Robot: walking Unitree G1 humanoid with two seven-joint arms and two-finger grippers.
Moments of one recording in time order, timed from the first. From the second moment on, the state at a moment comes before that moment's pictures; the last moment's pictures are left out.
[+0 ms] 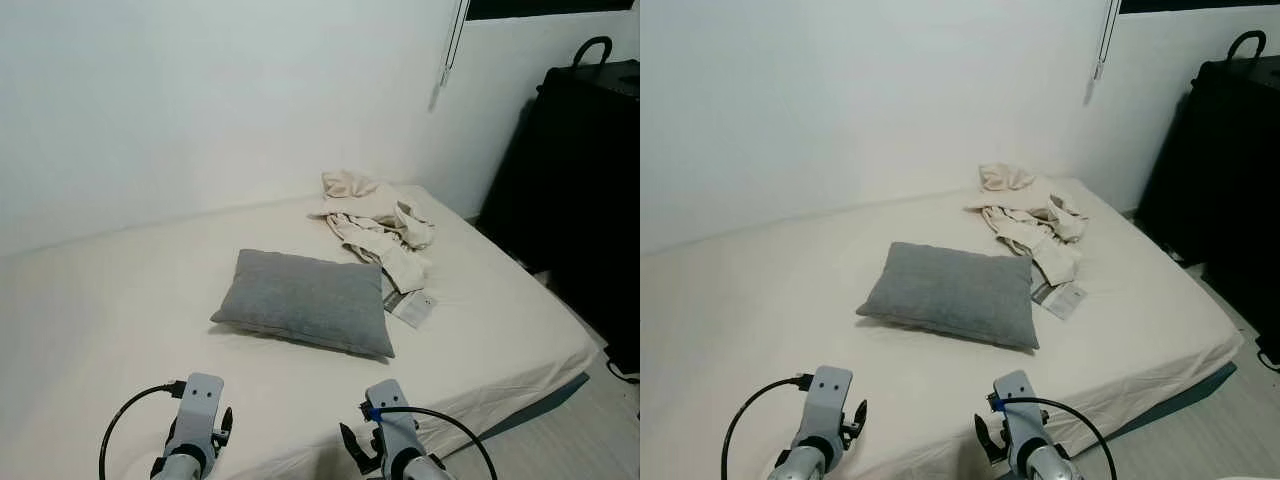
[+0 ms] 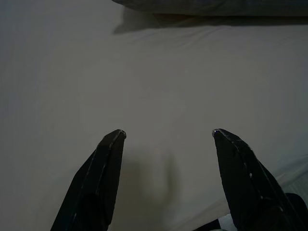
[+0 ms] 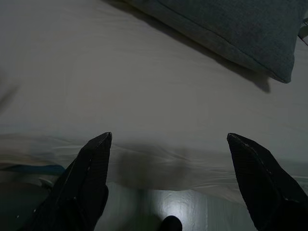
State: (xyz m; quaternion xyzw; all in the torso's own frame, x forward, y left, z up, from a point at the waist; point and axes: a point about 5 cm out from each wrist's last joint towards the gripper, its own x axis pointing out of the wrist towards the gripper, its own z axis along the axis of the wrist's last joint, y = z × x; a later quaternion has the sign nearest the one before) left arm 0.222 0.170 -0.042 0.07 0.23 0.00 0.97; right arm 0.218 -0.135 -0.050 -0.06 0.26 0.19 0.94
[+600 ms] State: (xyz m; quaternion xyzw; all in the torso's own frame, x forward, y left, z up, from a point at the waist) left arm 0.222 0.170 -0.042 0.07 0.23 0.00 0.97; right arm 0.220 -0.134 -0.049 -0.06 0.26 0.18 0.95
